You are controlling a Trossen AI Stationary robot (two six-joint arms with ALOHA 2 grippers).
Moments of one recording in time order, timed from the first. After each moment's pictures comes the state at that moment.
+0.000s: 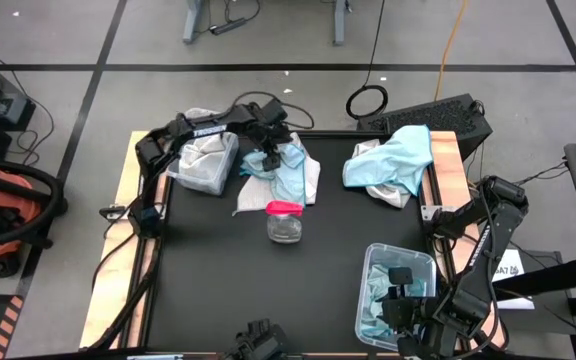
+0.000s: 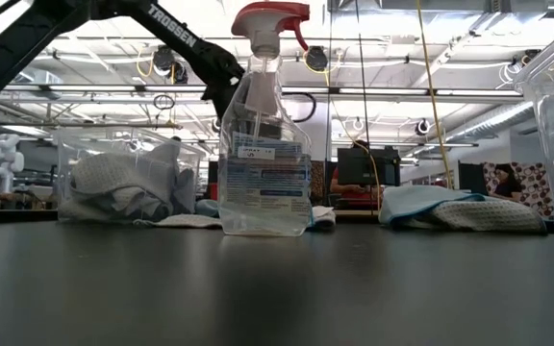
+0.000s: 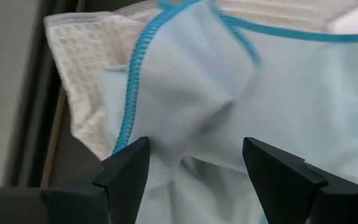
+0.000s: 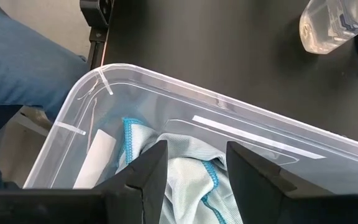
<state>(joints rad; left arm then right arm) 0.62 2.05 1.63 -0.78 0.18 0.40 1.04 1.59 1.38 -1.06 0.52 0.90</state>
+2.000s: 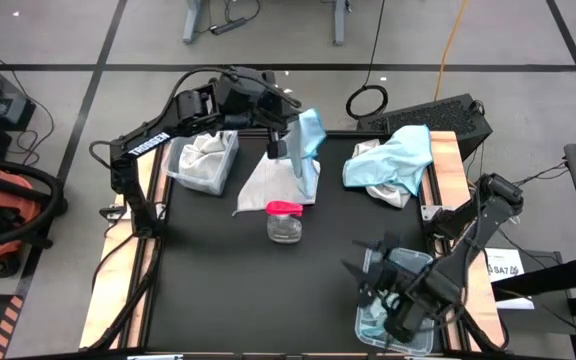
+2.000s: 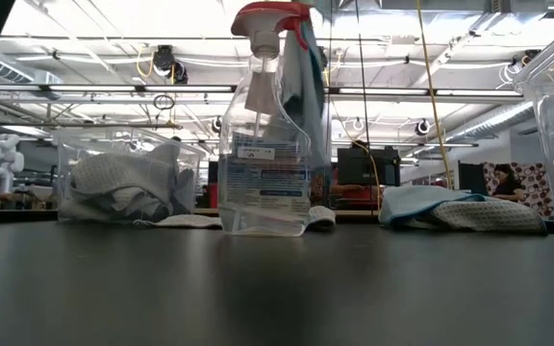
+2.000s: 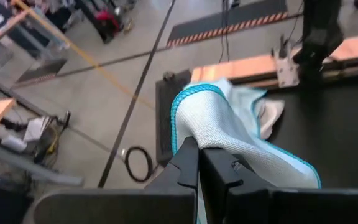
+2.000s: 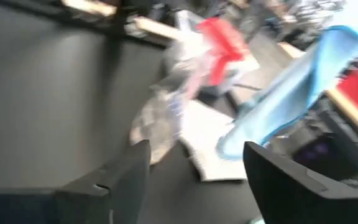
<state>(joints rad) 0.27 1.78 2.25 -0.90 -0.10 0.40 0.84 1.58 1.38 -1.12 1.19 0.84</state>
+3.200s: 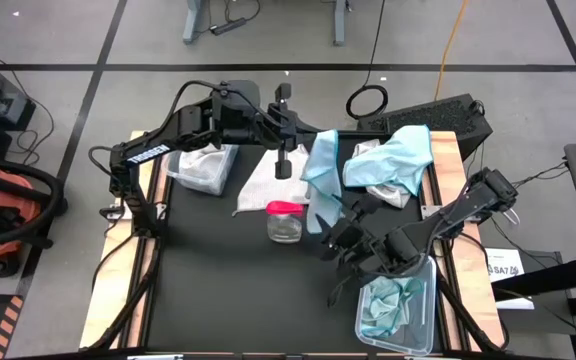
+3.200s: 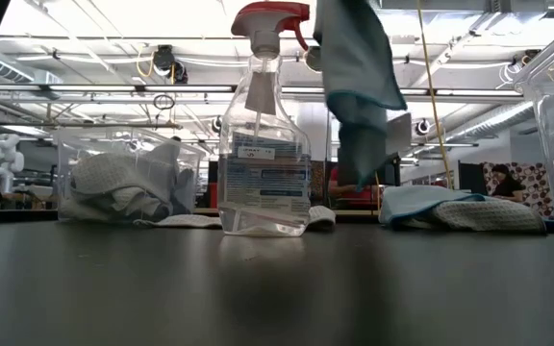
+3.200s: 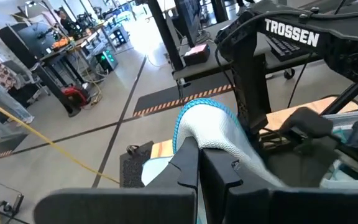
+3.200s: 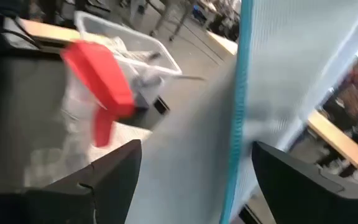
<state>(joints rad) 0.14 1.78 2.25 -0.67 0.05 0.40 0.51 1.58 1.38 -0.78 1.28 0.48</state>
